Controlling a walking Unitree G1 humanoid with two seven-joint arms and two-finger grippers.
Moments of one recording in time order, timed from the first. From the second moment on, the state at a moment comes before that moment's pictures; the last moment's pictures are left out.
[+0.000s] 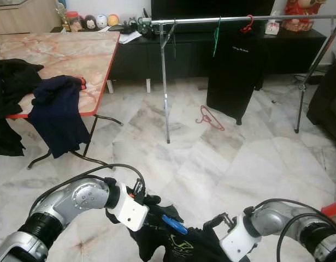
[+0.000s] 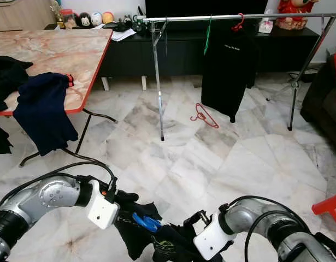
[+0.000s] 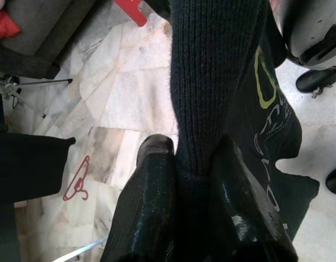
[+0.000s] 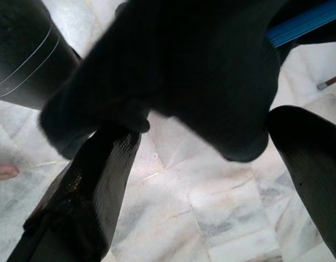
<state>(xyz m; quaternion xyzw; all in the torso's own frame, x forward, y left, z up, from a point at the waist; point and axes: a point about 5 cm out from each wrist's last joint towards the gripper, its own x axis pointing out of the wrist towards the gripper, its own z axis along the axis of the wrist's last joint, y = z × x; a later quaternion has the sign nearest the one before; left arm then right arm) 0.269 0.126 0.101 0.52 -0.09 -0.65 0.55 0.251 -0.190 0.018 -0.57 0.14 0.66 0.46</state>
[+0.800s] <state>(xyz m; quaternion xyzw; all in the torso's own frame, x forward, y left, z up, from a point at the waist) 0.268 0.123 0.104 0.52 -0.10 -0.65 0.54 0.251 -0.182 0.007 -0.59 0.10 0.64 0.48</state>
